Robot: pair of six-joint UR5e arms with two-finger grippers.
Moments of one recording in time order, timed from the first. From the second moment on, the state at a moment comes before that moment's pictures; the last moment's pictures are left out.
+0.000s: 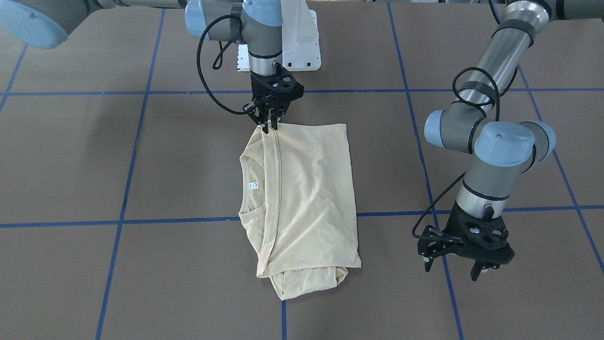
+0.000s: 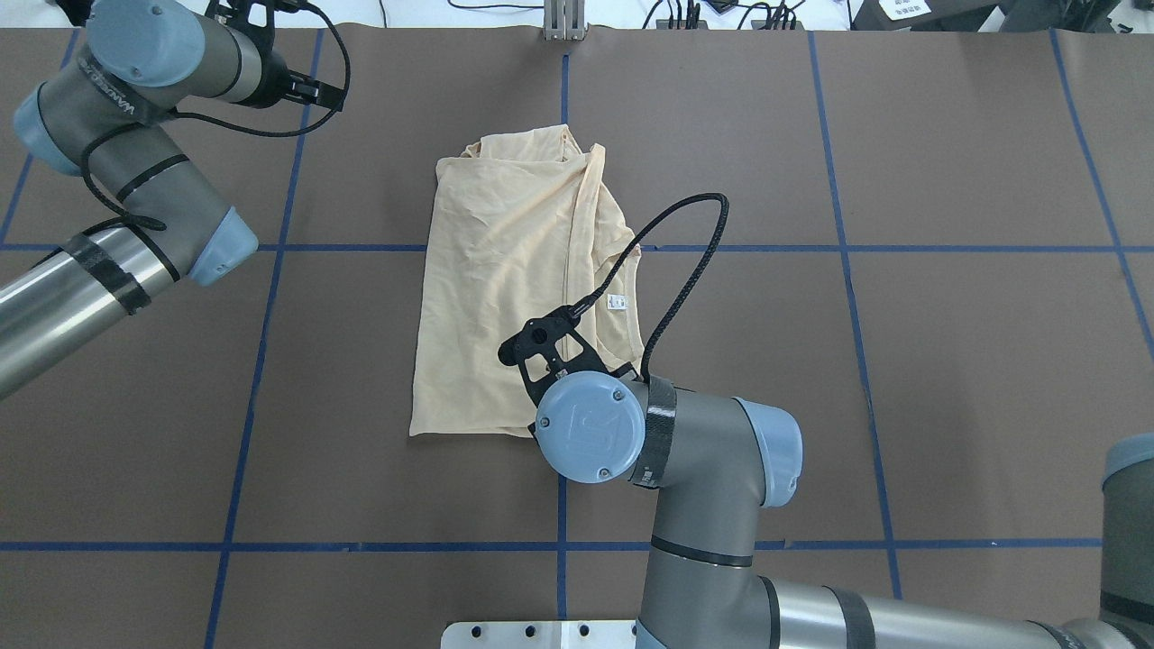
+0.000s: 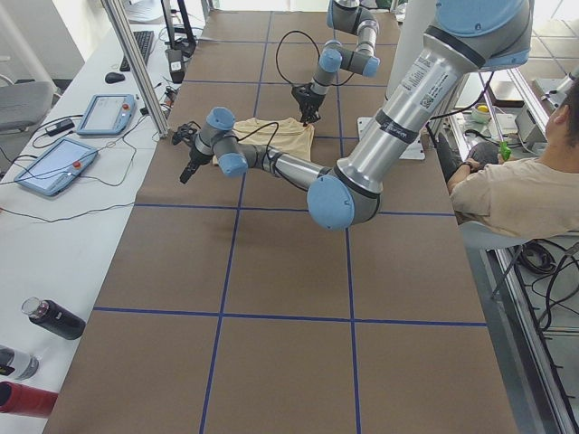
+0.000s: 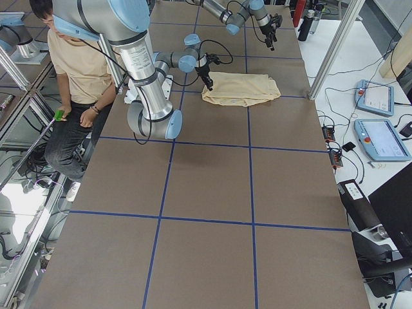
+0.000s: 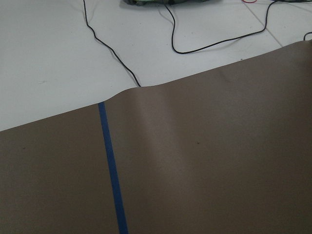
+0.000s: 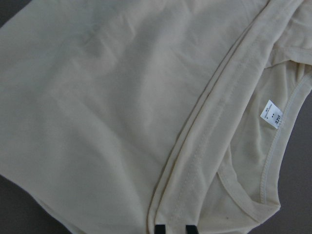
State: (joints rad) left arm -0.94 -2.21 -1.20 -2.29 -1.75 -0.68; right arm 0.28 -0.88 1.71 -1.60 1.46 0.82
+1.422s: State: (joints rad) left arm -0.94 -2.21 -1.20 -2.29 -1.75 -0.68; right arm 0.27 -0.96 1.80 -1.60 1.46 0.86
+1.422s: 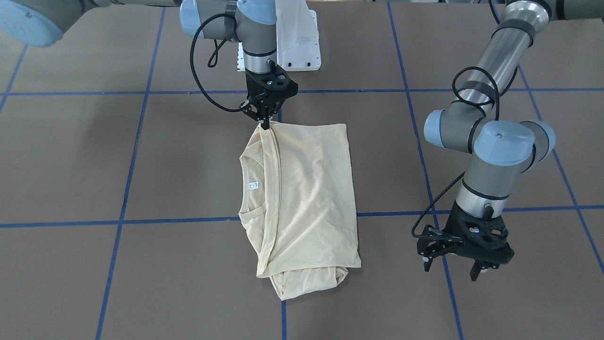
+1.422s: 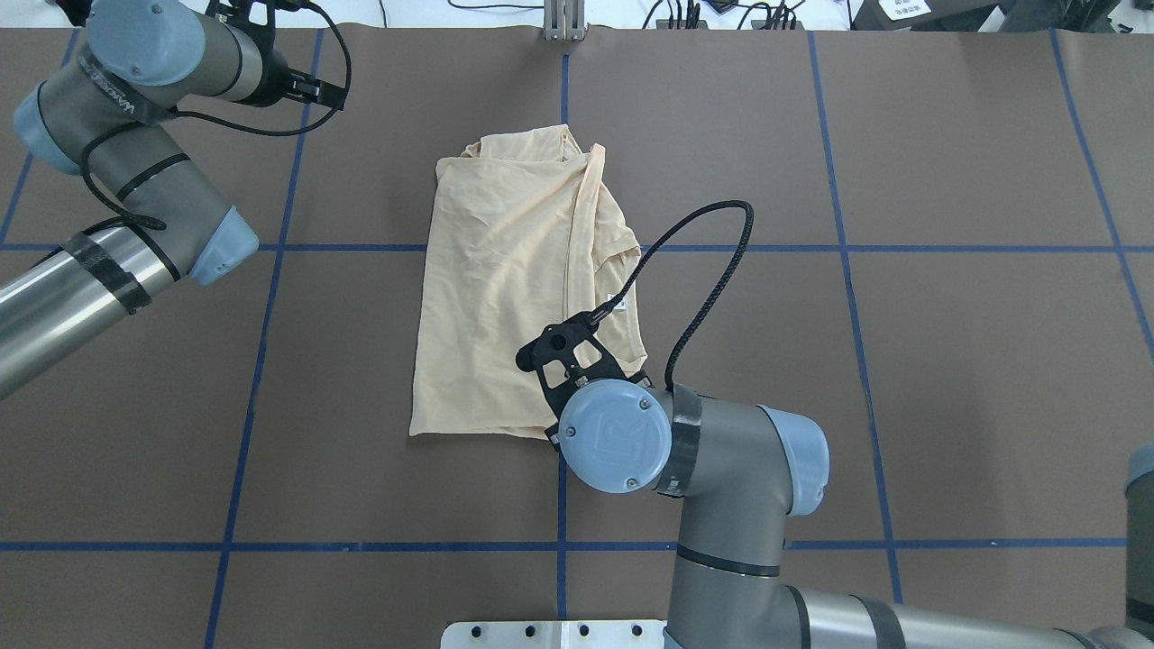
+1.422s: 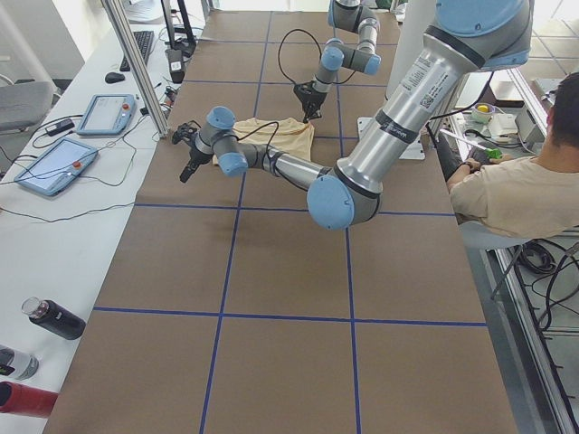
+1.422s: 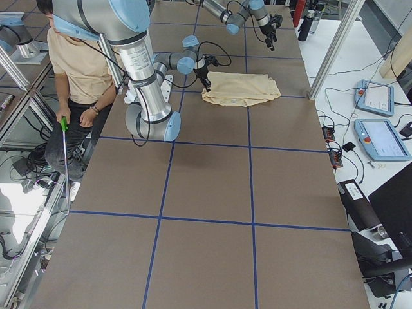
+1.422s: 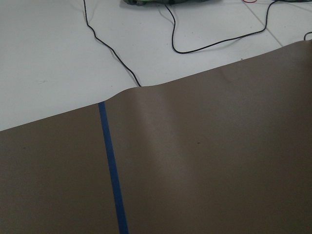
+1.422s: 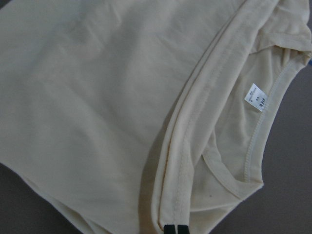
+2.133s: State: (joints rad) left arm -0.94 -2.21 -1.21 -2.29 -1.75 -0.70; right arm 0.21 -1.11 1.93 -1.58 1.43 1.30
